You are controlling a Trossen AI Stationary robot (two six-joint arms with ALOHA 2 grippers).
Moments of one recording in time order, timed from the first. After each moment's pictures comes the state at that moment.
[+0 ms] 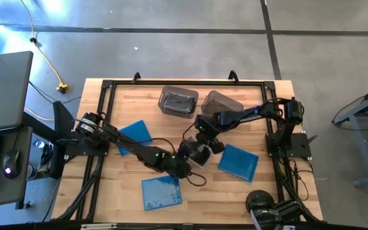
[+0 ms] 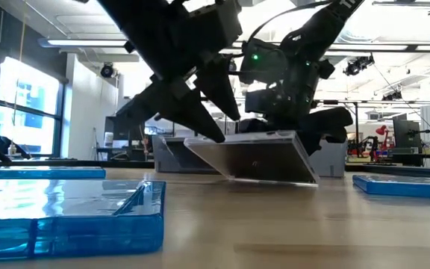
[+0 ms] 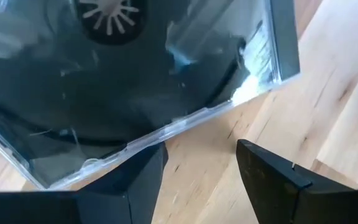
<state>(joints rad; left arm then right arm) -0.34 1.90 1.26 -0.27 -0.64 0.60 -0.09 1.88 1.03 -0.37 -0.19 -0.62</state>
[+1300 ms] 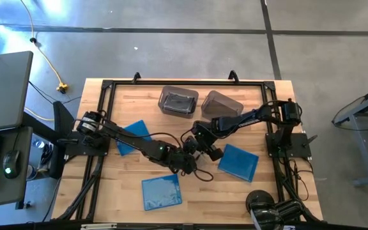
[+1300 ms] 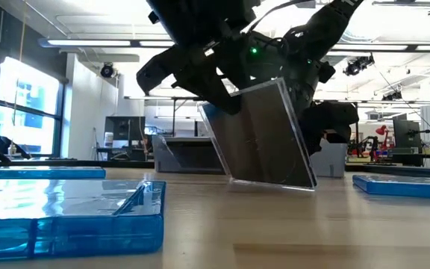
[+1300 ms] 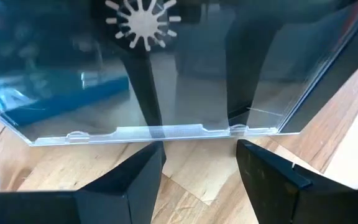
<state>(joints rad) -0.30 1.90 1.44 -0.49 -0.53 0.66 -0.04 1.88 1.03 -0.27 -0.28 -0.59</state>
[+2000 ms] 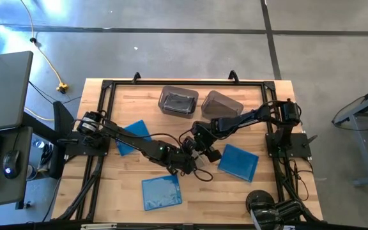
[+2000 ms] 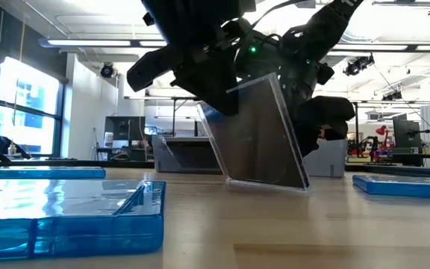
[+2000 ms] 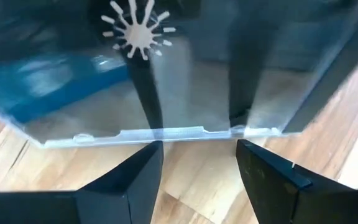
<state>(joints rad) -0.30 1.90 1.44 -0.53 -0.49 0.57 -0.04 1.88 1.03 -0.23 -0.31 -0.50</state>
